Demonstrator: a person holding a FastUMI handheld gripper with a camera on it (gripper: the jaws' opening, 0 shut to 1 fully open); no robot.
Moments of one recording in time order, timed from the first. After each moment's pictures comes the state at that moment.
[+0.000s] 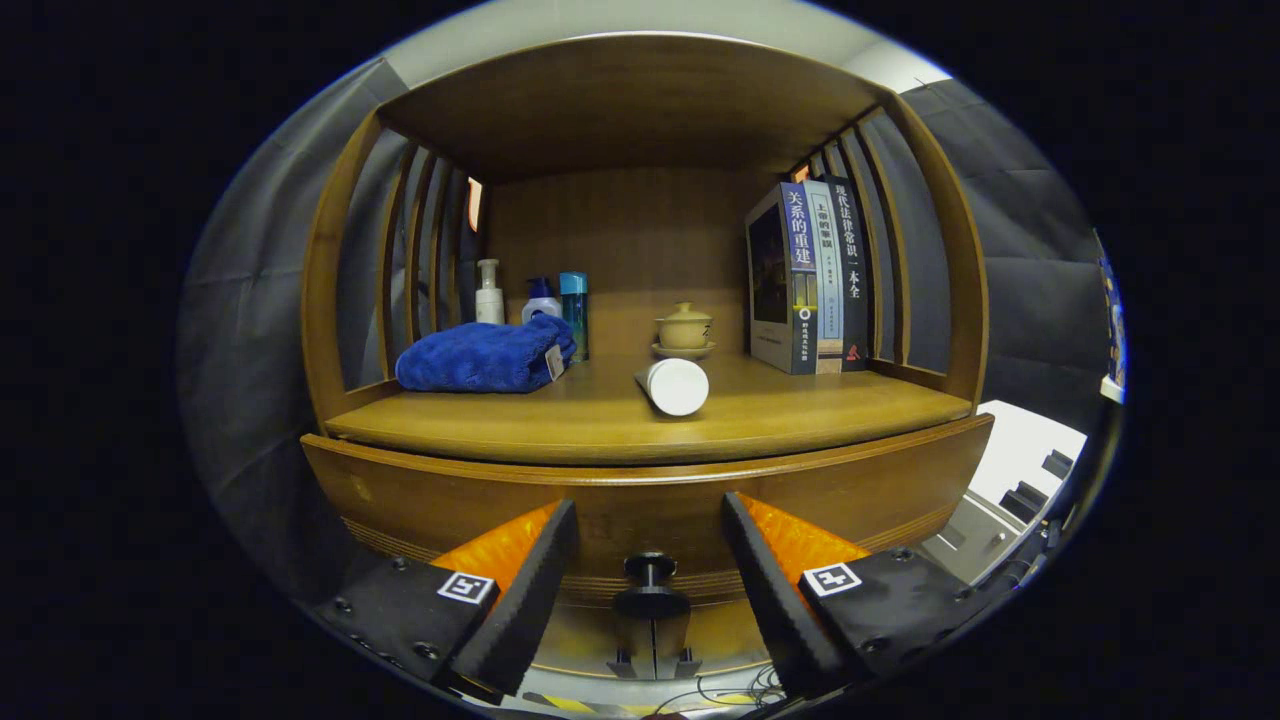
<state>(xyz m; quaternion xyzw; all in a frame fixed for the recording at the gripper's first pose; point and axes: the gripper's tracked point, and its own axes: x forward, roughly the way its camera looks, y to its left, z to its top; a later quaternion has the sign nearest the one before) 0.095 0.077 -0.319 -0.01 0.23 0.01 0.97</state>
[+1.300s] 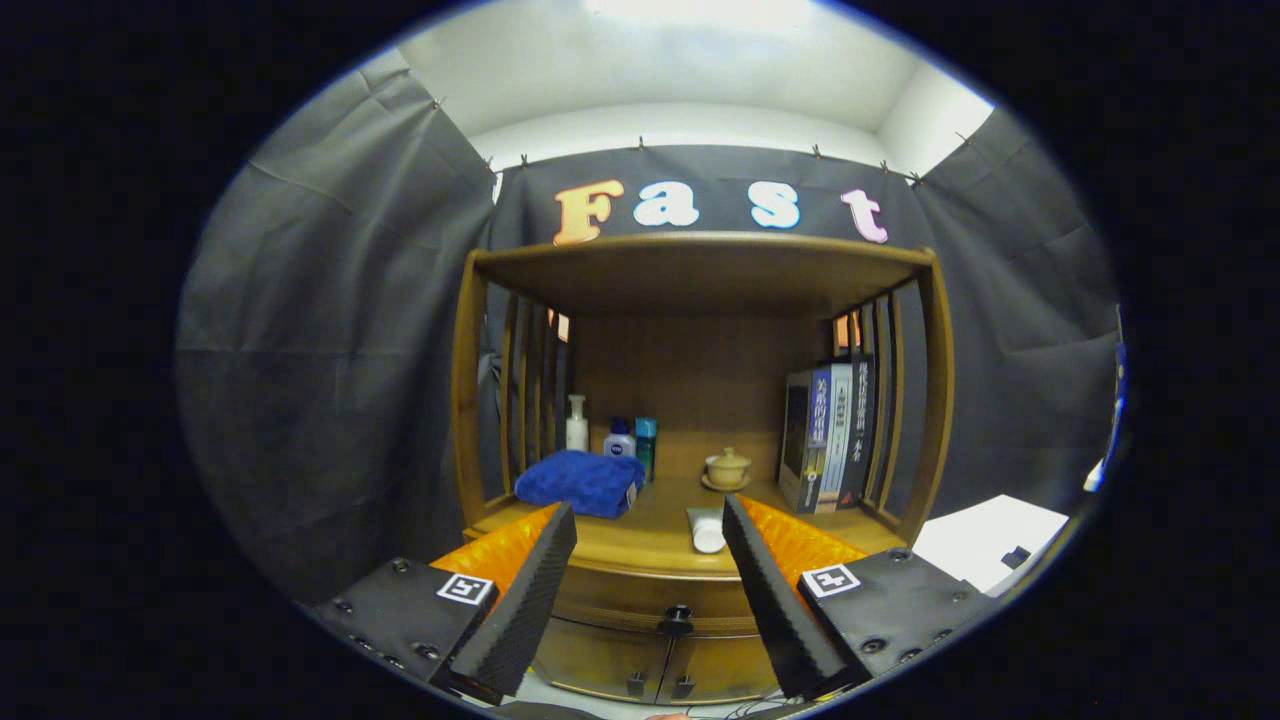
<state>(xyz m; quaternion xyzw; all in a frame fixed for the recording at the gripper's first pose) 0.015 0.100 -0.077 -0.03 0.09 0.13 0.99</state>
